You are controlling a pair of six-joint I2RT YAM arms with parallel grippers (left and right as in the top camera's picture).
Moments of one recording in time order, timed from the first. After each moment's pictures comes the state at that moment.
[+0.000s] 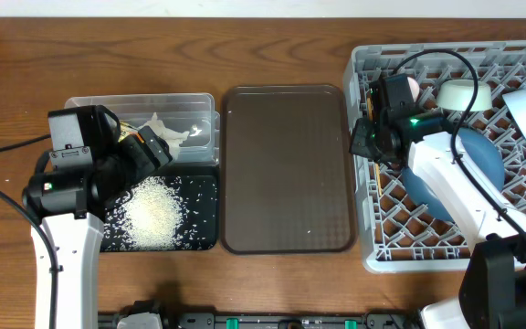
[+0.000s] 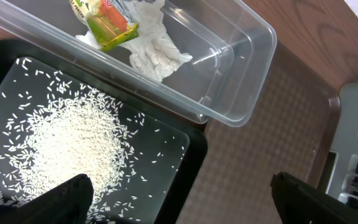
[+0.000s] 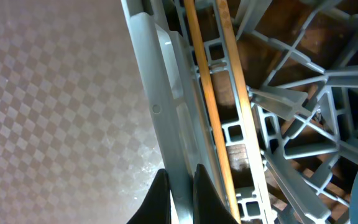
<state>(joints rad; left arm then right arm) 0.15 1.17 1.13 -0.98 0.23 -0.48 0.26 1.66 1.19 -0.73 -0.02 0.54</state>
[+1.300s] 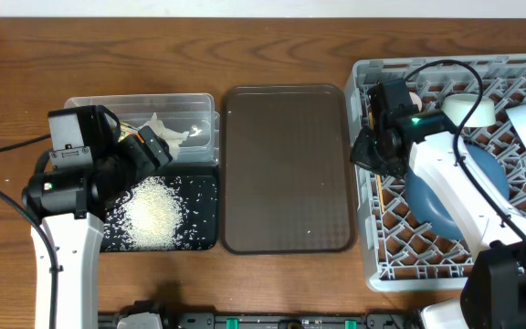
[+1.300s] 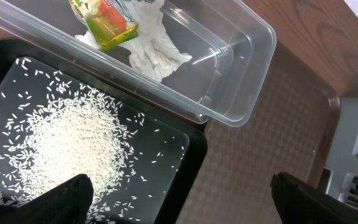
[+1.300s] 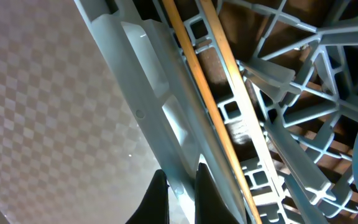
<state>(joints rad) 0.15 1.17 1.13 -0.98 0.23 -0.48 0.27 1.64 1.21 -0.92 -0.04 0.71</state>
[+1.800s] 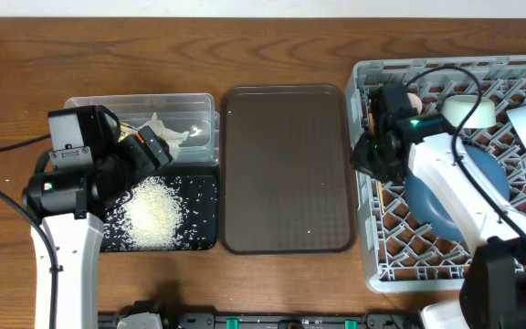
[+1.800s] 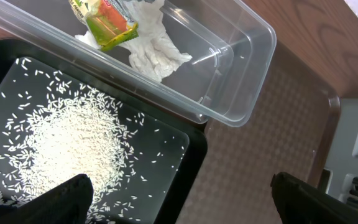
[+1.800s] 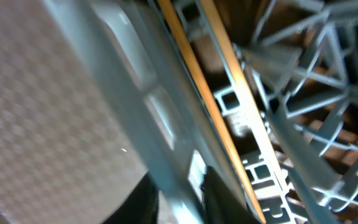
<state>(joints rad) 0.15 1.17 1.13 -0.98 0.23 -0.48 0.26 1.66 1.18 -0.92 -0.07 0.73</state>
